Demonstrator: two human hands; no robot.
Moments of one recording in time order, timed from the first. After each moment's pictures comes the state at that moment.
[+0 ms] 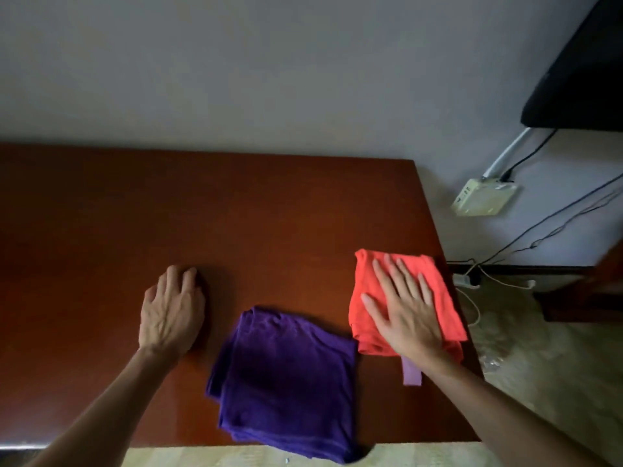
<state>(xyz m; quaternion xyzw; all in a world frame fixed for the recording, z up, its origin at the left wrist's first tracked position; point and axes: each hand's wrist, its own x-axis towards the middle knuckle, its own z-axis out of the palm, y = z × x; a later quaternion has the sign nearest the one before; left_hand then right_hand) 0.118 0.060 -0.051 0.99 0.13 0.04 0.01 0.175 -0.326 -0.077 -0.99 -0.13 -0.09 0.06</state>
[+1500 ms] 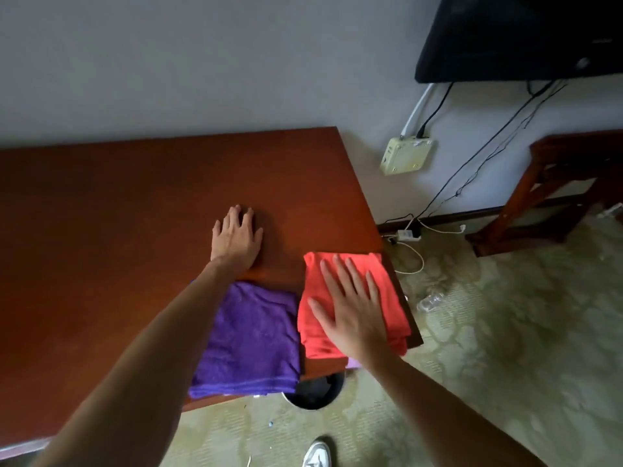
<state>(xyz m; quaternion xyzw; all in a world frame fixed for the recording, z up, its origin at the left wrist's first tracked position) 0.216 -0.101 -0.057 0.99 0.00 -0.04 0.14 0.067 -0.331 -0.072 -0.99 -0.07 -0.03 0.08</state>
